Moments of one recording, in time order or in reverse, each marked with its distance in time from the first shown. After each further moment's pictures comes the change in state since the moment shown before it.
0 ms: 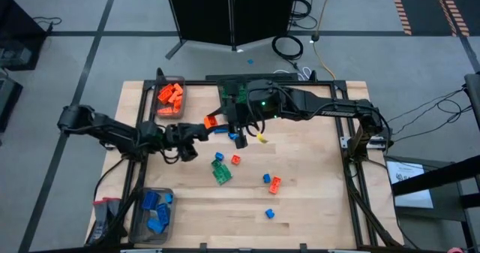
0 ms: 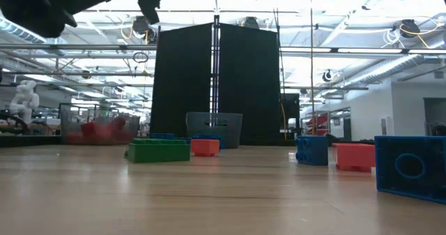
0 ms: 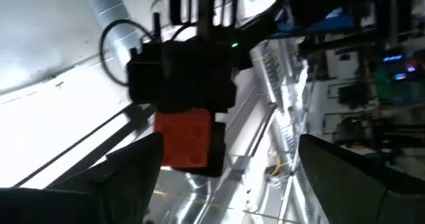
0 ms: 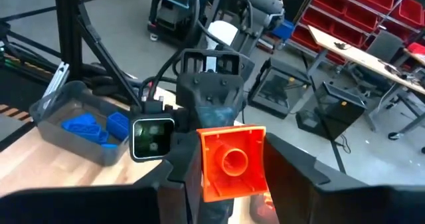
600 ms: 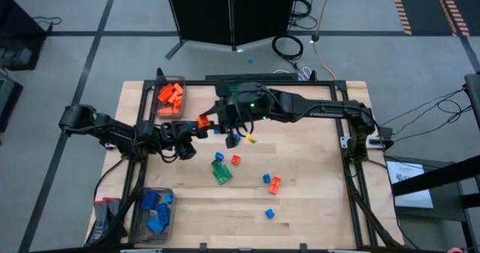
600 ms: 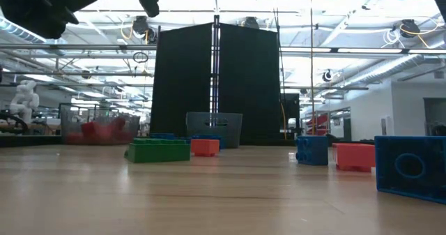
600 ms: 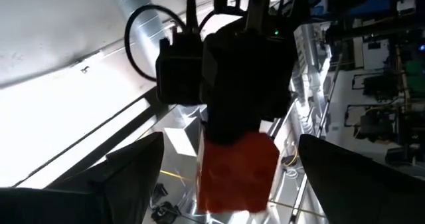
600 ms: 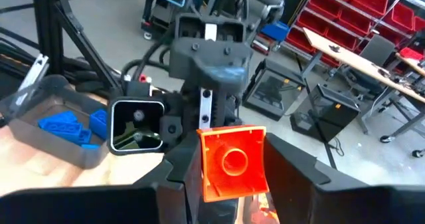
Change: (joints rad) left arm 0.000 0.019 0.002 0.120 -0.018 0.016; right arm -0.020 0.080 -0.001 0.093 -0.001 -0.027
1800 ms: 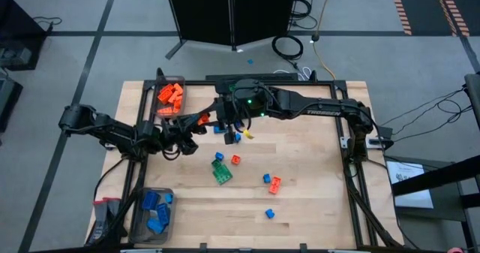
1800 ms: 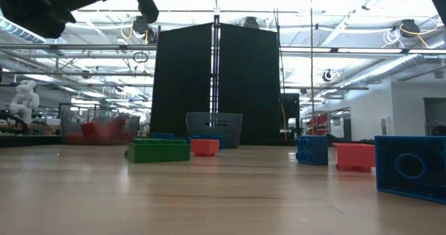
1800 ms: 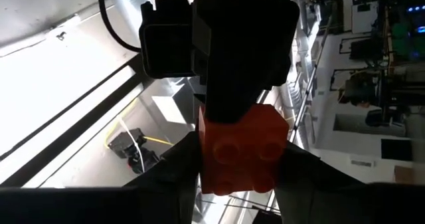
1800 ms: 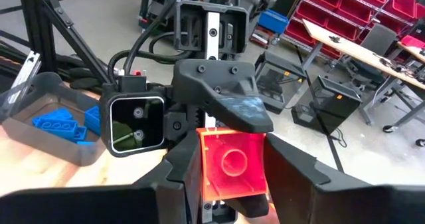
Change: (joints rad) left arm -0.015 -0.001 0.000 -0.006 -0.155 0.011; right arm -0.033 0.013 0.000 -0.001 -0.010 0.015
